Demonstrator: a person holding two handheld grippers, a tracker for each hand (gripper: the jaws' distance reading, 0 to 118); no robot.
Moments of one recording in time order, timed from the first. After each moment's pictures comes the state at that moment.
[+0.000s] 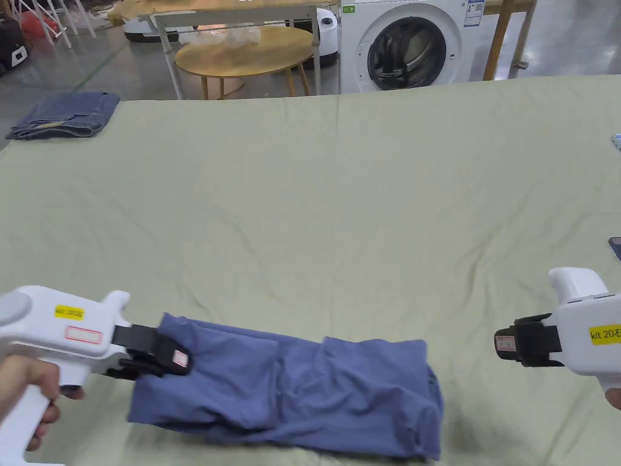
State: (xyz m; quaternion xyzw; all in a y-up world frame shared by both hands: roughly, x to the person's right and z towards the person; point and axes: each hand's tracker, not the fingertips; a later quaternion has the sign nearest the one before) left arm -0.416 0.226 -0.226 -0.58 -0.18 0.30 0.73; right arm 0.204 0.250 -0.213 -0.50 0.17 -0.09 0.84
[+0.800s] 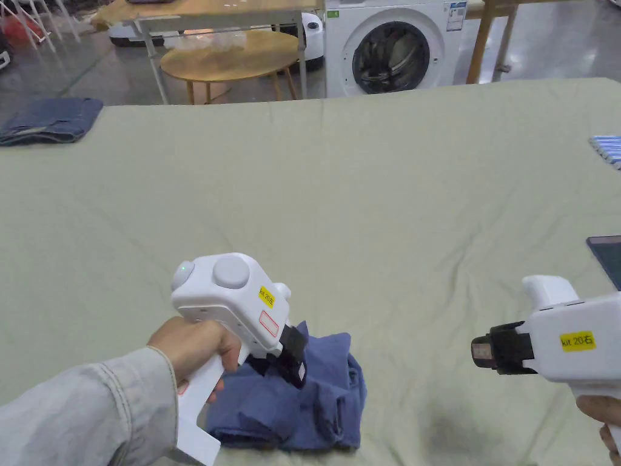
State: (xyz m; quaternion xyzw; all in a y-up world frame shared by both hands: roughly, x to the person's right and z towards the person) left arm -0.153 0.212 -0.289 -0.68 -0.22 0.06 0.70; right arm 0.207 0.246 -0.205 -0.50 0.17 -0.10 0.84
